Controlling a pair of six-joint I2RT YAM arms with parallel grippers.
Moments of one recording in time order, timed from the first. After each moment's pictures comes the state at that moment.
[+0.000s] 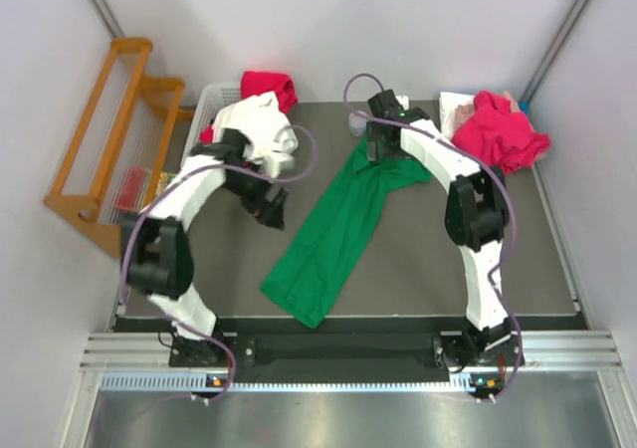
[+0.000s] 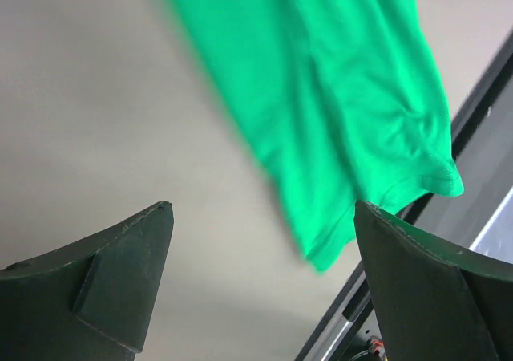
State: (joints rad) left arm -0.27 1.75 1.36 -1.00 0.62 0.58; right arm 0.41 2.21 1.97 -0.85 0.38 0.34
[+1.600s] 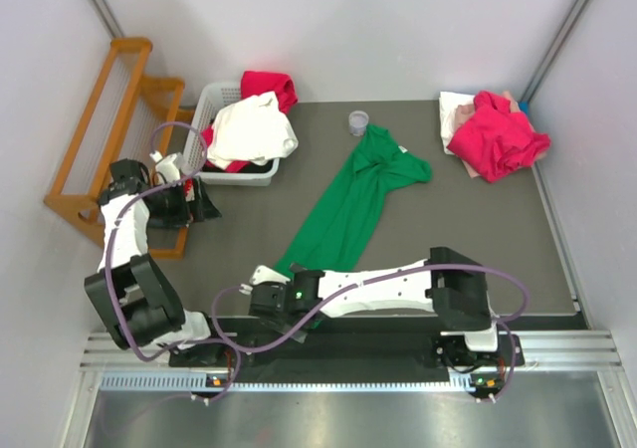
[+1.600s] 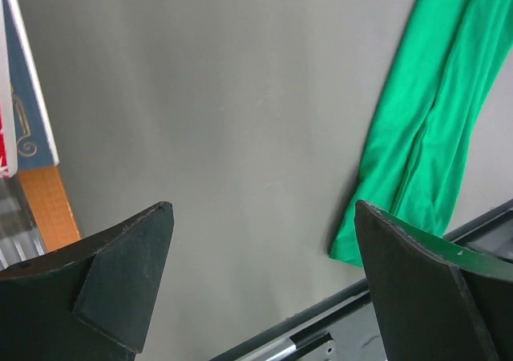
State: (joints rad) left arm 0.42 1.39 1.09 -0.85 0.69 0.28; right arm 1.50 1.93 1.52 -0.91 0.40 0.31
